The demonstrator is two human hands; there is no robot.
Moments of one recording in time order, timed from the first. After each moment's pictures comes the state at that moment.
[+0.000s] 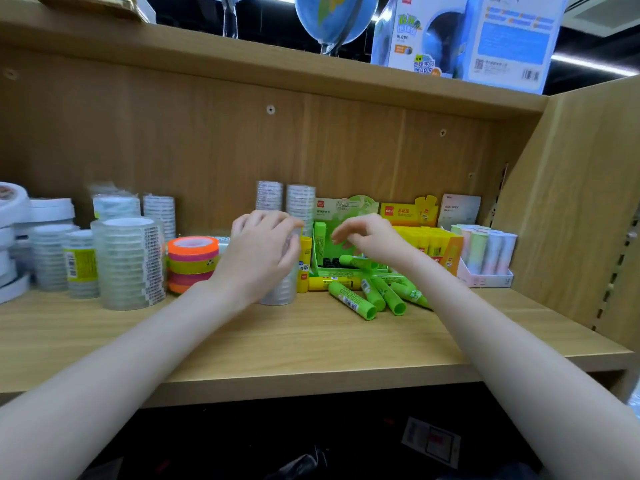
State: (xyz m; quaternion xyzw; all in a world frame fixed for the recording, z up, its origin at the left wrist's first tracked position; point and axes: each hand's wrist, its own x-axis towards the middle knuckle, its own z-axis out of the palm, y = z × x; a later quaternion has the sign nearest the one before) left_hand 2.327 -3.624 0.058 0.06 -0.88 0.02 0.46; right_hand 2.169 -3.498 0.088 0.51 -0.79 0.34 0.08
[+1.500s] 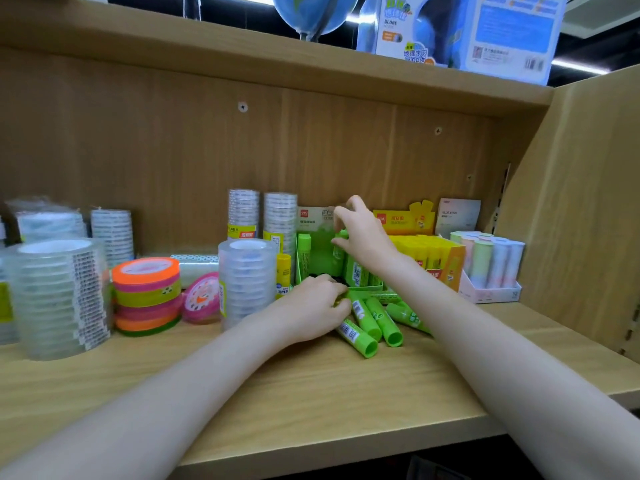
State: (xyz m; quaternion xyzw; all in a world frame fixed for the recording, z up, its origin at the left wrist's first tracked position) left_hand 2.245 -3.588 0.039 0.03 -0.98 -0.10 0.16; right_hand 2.122 -3.528 0.088 0.48 -0.80 0.21 0.30
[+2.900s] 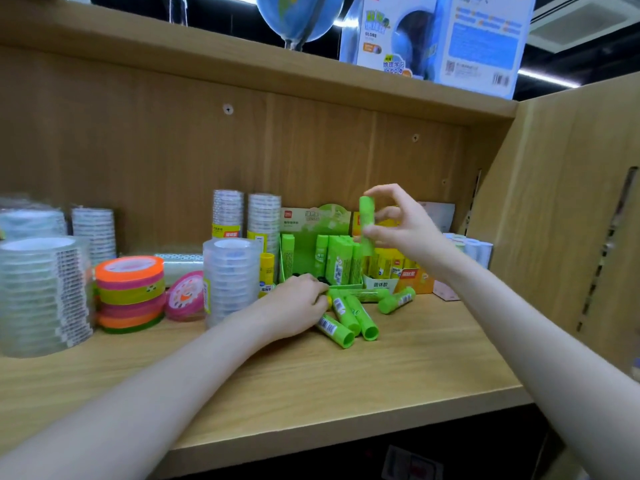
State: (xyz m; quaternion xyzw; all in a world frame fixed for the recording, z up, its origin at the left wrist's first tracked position) left_hand 2.250 -3.582 0.043 0.05 -0.98 -0.11 0.15; right_hand 2.148 -3.432 0.113 0.48 -0.72 0.50 0.06
